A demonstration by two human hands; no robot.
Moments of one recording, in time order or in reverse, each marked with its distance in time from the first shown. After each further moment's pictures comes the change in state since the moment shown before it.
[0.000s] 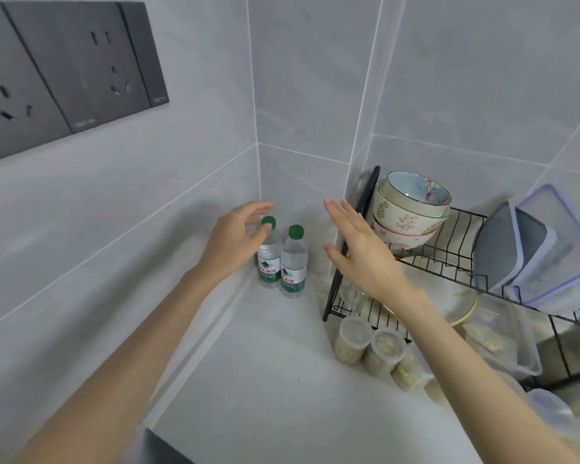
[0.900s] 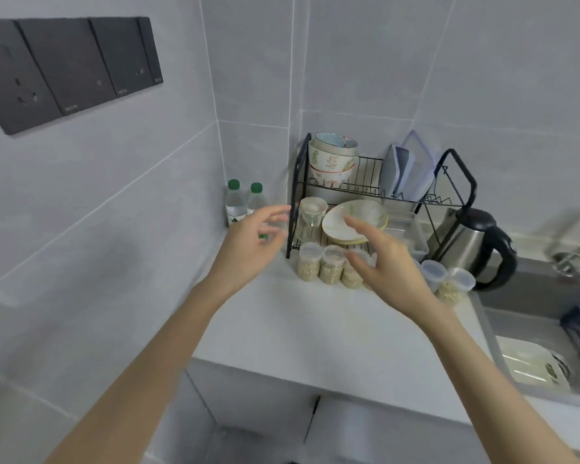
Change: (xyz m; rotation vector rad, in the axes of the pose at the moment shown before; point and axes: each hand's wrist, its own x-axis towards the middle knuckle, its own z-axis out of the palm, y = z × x) left_hand -0.205 0.103 -0.026 -0.258 -0.205 0.106; right_hand -0.229 -0.133 -0.085 0.065 0.153 0.334
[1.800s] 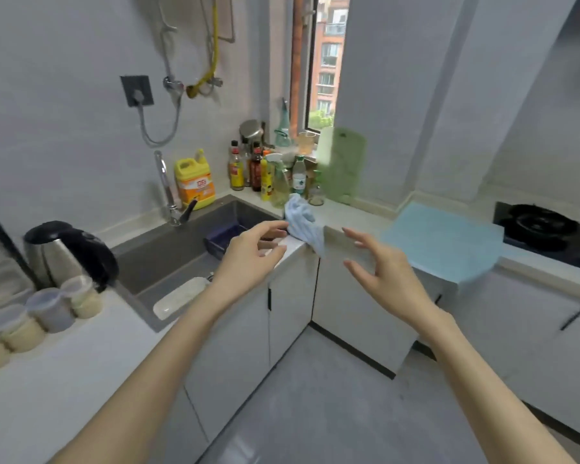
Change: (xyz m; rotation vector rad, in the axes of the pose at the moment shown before) left_hand -0.240 0.323 0.414 -0.261 -0.940 0.548; right_hand -0.524 0.027 -0.338 -0.460 0.601 0.852
